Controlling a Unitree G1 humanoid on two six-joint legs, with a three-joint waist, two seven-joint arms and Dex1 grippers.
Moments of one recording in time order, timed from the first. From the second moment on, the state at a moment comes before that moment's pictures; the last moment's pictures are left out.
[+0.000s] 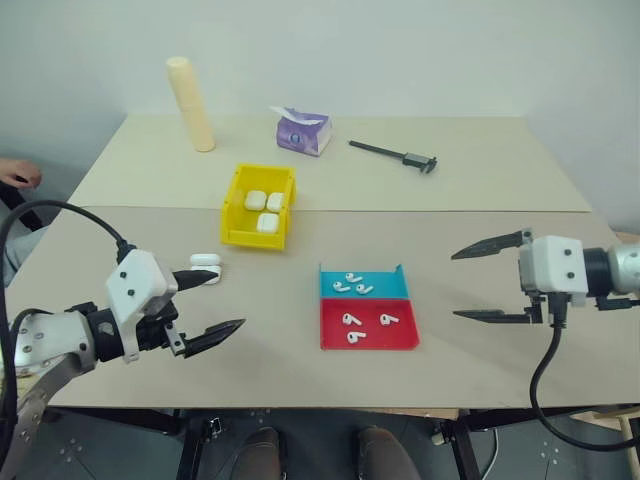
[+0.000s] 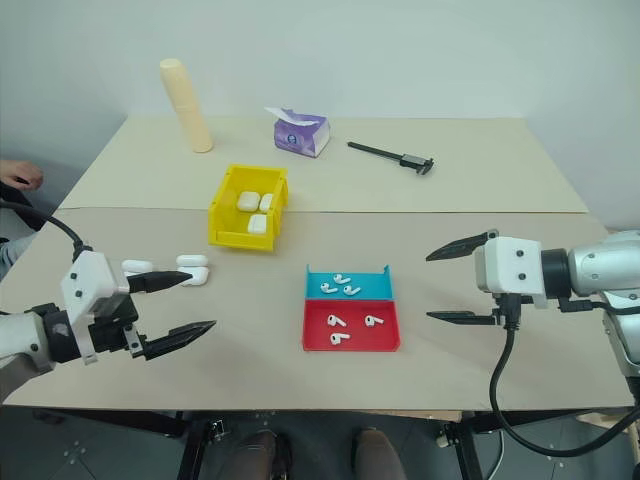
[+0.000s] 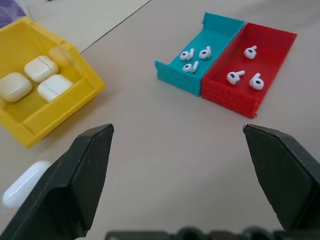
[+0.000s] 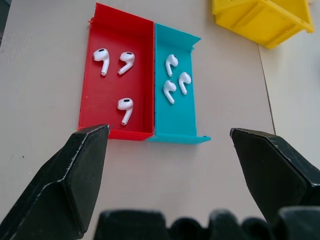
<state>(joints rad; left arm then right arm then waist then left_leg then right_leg) 0.12 0.94 0.44 -0.73 -0.67 0.73 -0.76 -0.31 -1.08 -0.13 -0.16 0.36 0.00 1.36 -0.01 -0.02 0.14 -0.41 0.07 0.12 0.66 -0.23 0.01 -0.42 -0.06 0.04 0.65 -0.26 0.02</state>
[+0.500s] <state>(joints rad) -0.57 1.16 0.19 -0.38 -0.76 1.61 -0.36 -0.31 -1.06 -0.09 -0.16 0.33 0.02 1.32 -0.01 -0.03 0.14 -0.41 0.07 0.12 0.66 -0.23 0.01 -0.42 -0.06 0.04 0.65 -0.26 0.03</state>
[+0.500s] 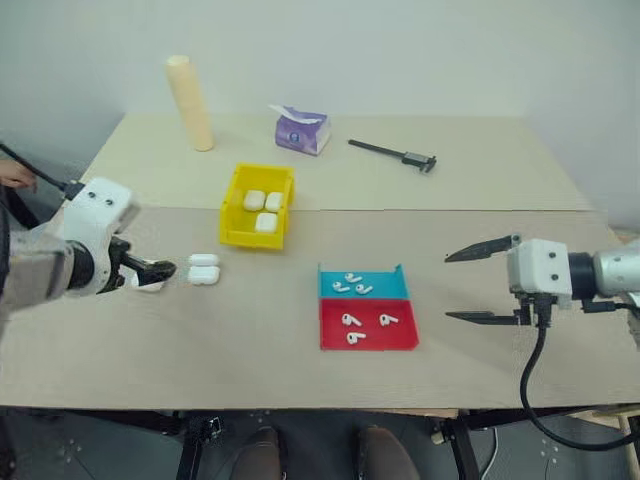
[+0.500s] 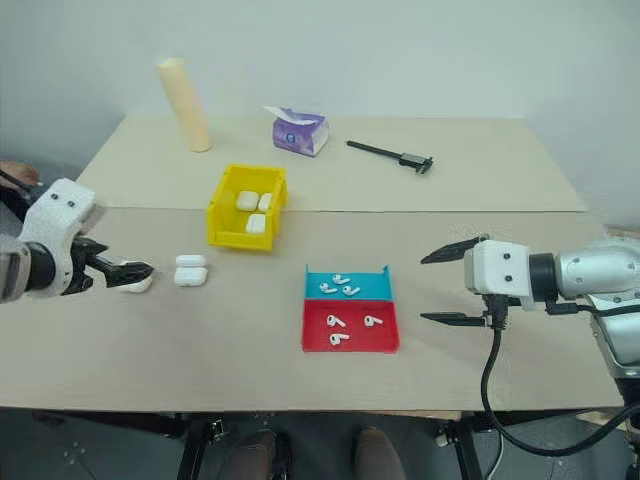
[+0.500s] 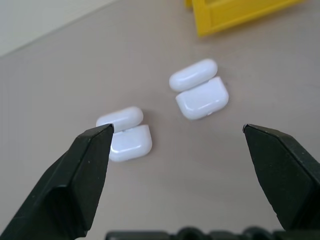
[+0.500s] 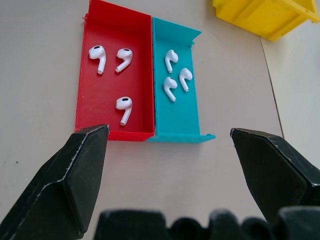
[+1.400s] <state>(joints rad) -1.22 0.98 -0.66 0.79 -0.30 1.35 -0.91 -0.29 -1.05 -0.08 -0.21 0.34 0.17 1.24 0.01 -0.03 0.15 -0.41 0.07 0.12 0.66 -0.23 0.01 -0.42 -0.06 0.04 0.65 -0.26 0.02</state>
